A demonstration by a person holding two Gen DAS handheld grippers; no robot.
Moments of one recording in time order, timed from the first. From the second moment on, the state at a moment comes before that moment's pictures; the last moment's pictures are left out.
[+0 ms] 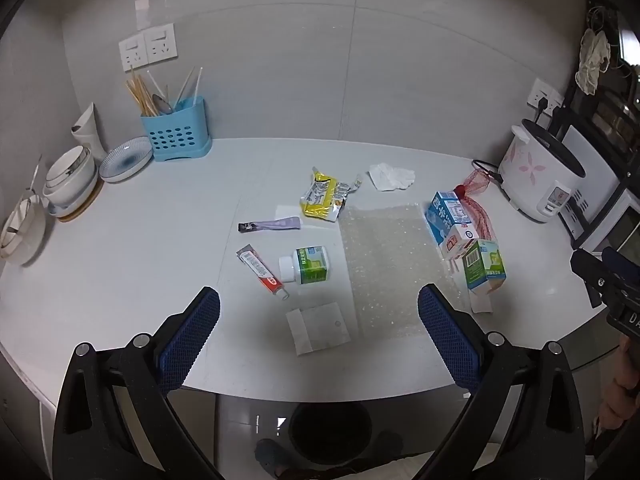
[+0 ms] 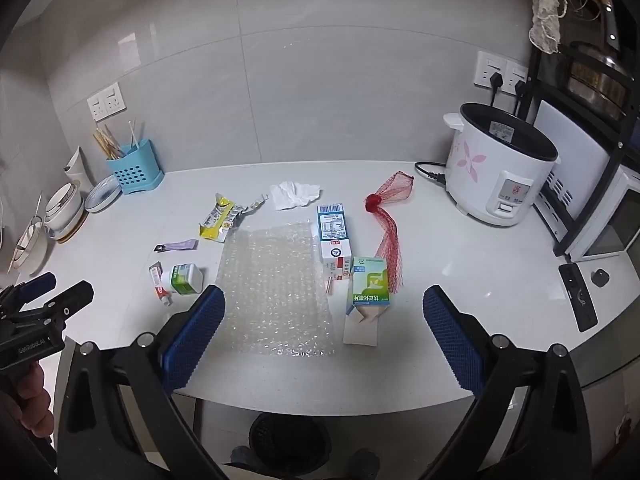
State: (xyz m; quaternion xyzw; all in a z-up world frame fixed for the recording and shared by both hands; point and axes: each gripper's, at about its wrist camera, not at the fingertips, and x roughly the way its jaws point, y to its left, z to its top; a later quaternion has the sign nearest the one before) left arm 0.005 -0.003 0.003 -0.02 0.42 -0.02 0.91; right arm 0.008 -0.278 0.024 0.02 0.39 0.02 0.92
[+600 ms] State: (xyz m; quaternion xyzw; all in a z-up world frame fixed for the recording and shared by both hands) left arm 0.012 -0.006 0.000 -0.03 0.42 -0.03 0.91; right arm 0.020 -0.282 0.021 0.02 0.40 0.01 0.92
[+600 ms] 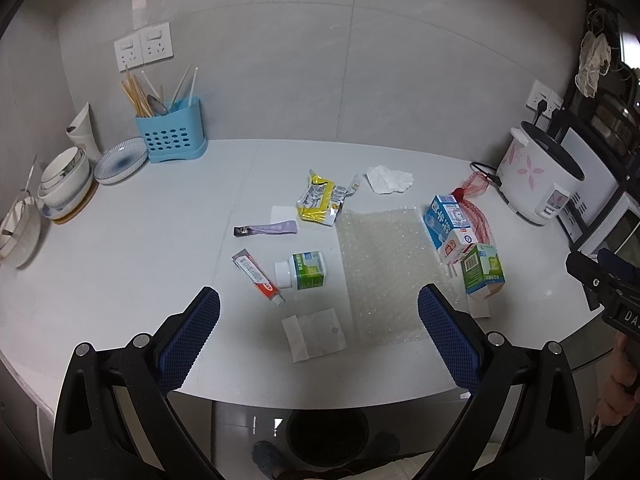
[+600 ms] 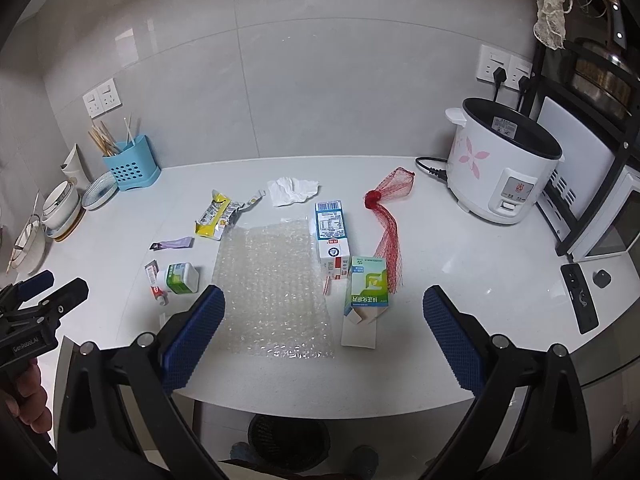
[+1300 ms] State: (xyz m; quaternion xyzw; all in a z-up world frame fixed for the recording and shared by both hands) left arm 0.003 -0.008 0.005 -0.02 0.42 -0.03 0.91; right arm 0.019 -0.281 0.023 0.01 0.40 0.02 0.92
